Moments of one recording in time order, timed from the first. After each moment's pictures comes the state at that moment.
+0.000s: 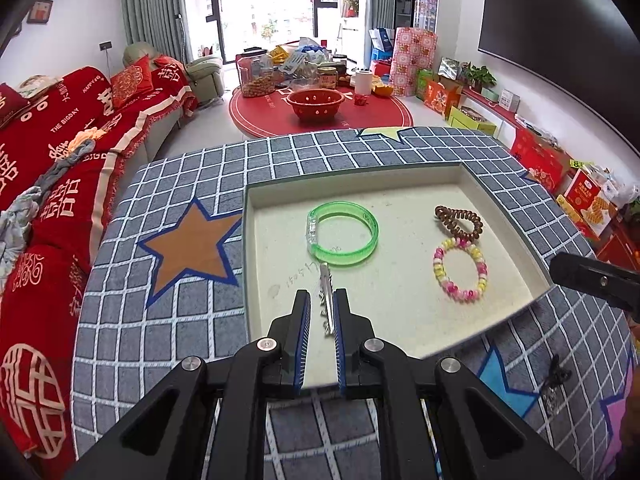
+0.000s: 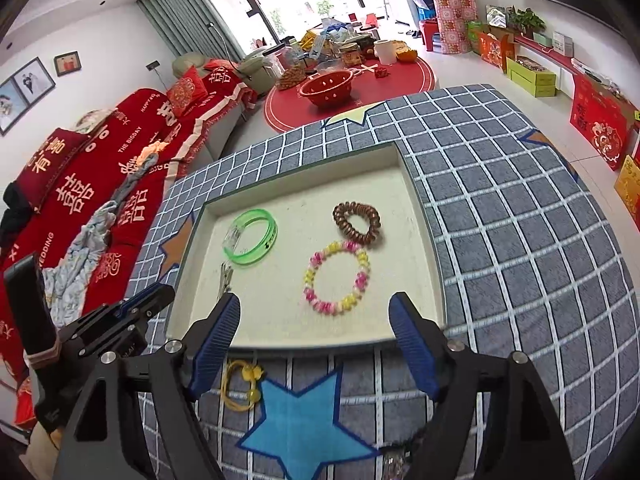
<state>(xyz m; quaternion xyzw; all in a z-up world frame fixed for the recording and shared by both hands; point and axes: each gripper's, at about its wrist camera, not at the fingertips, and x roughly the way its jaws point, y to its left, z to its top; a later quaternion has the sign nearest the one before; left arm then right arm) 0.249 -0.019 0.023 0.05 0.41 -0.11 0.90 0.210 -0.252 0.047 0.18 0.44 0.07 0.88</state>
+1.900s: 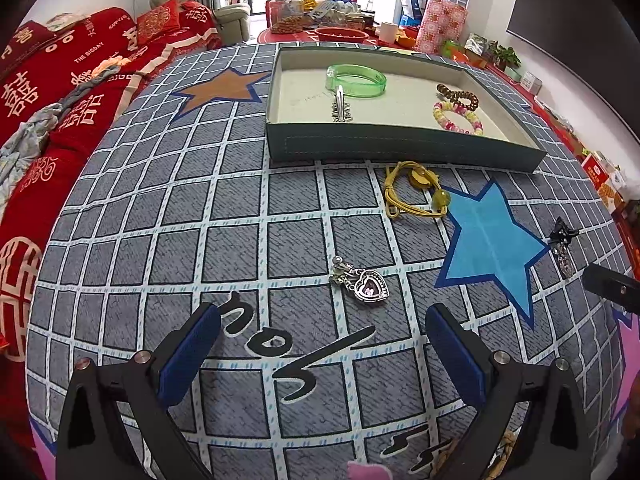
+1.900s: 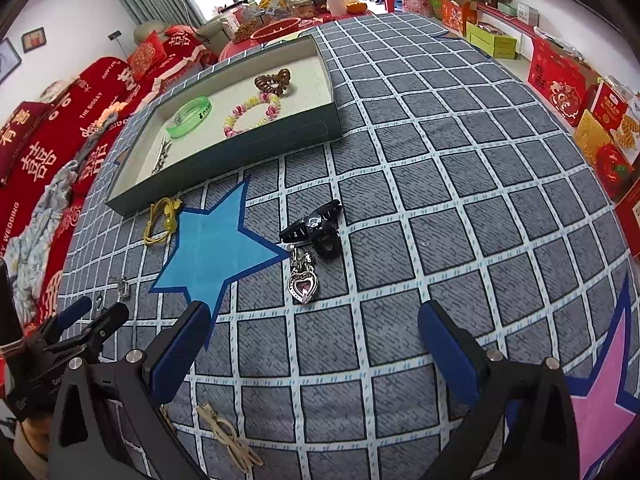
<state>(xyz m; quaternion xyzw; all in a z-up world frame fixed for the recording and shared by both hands) 0.129 0.002 -0.052 0.01 0.49 -0.07 0.87 0.097 -0.271 -0.029 0.16 0.51 0.01 0.85</state>
